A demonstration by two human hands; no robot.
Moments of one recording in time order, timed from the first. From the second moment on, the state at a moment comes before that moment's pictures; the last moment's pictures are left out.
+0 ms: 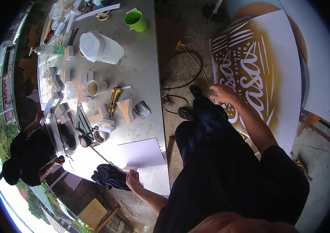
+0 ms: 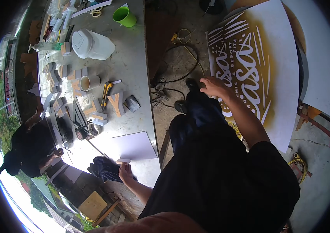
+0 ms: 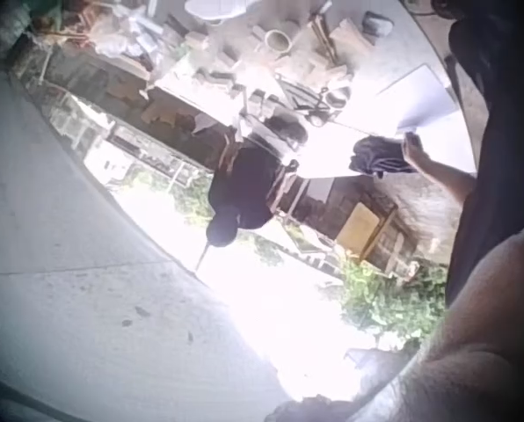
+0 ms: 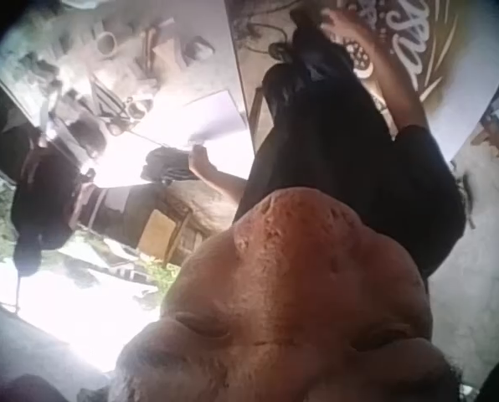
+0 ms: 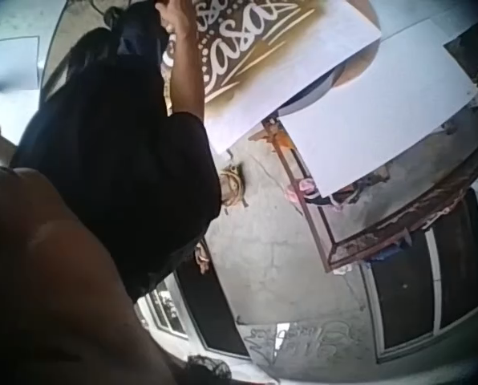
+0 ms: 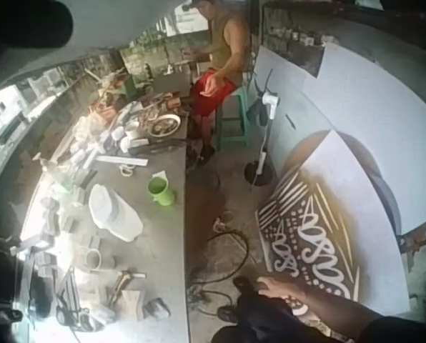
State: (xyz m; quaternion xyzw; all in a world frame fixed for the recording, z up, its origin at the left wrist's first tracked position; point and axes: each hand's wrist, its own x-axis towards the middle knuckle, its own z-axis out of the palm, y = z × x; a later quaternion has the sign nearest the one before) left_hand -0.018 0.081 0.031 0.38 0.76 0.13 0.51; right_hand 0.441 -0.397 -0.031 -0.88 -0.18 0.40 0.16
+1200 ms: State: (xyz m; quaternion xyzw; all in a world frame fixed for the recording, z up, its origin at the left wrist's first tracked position) left_hand 0.114 -0.089 0.024 0.55 0.83 -0.05 0.04; right_hand 0.713 -0.161 -0.503 -0.36 0.22 0.53 0.74
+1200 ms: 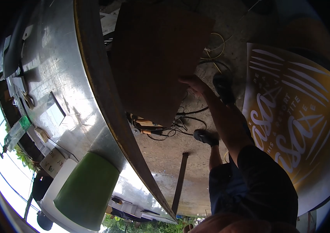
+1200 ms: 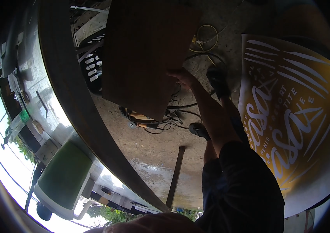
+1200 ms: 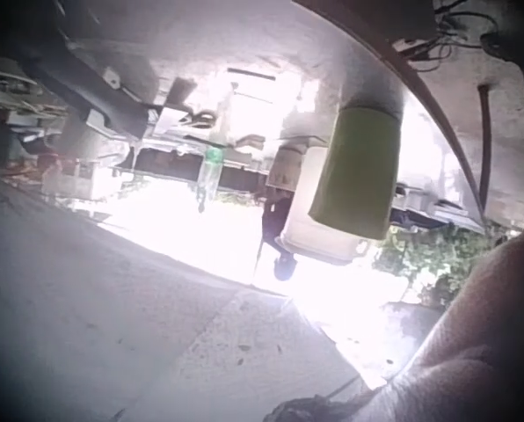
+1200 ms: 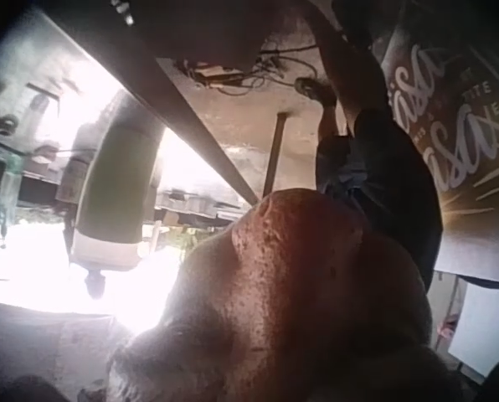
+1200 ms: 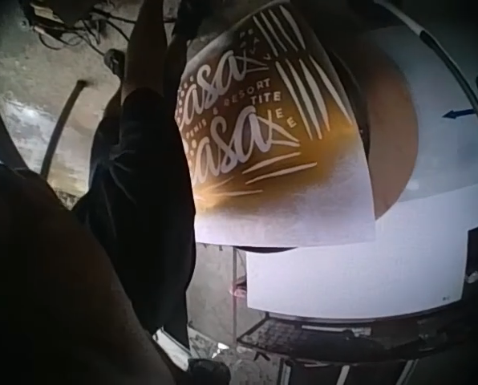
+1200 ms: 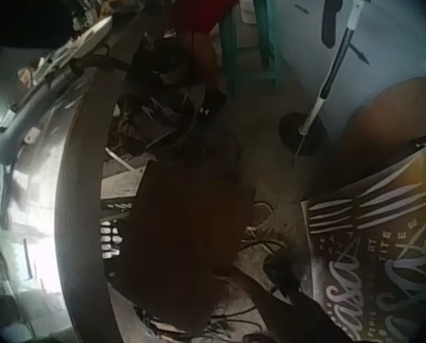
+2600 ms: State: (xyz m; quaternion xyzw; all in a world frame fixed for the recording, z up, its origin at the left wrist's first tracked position) left_hand 0.191 -0.158 -0.130 0.53 0.58 -0.16 0.59; right_hand 0.805 -0.393 0.126 -0.83 0.05 0.12 0.54
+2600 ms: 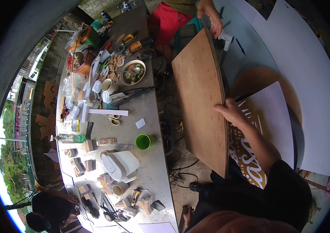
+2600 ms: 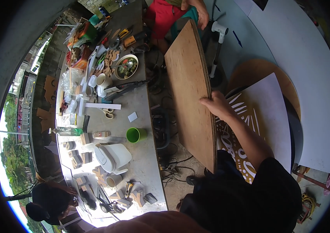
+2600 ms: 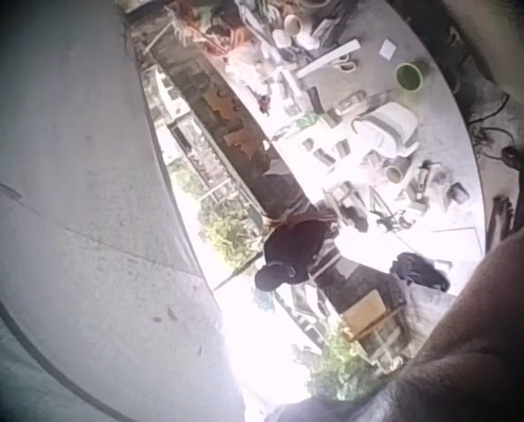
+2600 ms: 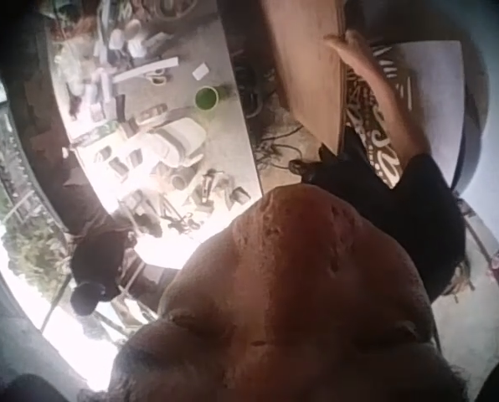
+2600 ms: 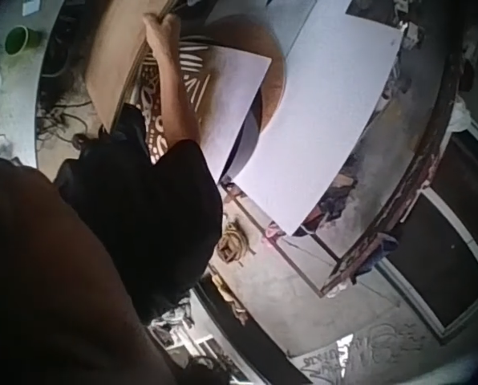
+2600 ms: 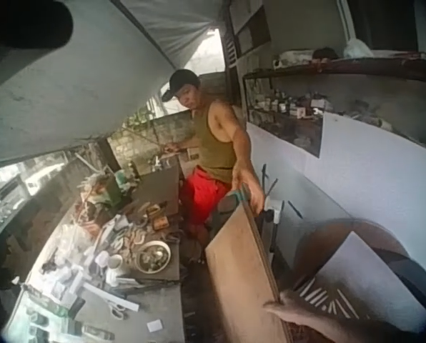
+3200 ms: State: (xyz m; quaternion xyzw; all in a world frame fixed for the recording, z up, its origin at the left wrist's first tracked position) left_hand 0.228 -0.130 -0.175 0.52 0.53 -0.16 0.65; right_hand 0.837 -0.378 0.335 -0.80 0.06 -0.06 0.59
